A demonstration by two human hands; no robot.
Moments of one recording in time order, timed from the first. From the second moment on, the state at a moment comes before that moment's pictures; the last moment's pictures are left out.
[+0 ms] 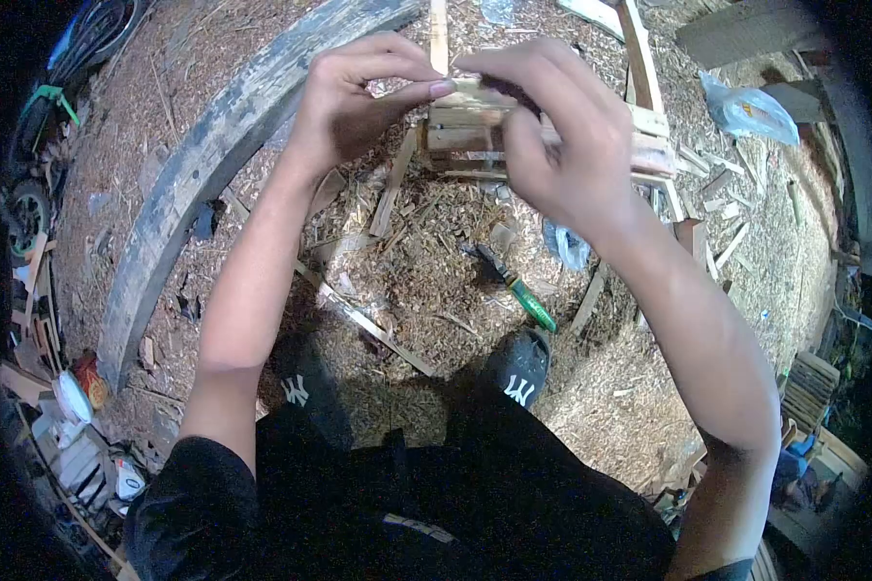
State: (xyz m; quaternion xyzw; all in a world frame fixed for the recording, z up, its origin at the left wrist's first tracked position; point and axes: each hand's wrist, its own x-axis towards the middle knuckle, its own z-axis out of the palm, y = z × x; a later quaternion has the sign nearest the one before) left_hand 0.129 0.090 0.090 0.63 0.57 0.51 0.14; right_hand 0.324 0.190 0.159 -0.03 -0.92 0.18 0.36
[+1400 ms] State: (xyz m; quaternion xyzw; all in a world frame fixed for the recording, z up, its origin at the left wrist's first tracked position) left_hand 0.131 0.088 0.083 0.63 0.57 0.52 0.11; right_hand 0.663 0.211 -0.017 -0.66 -0.72 0.21 0.02
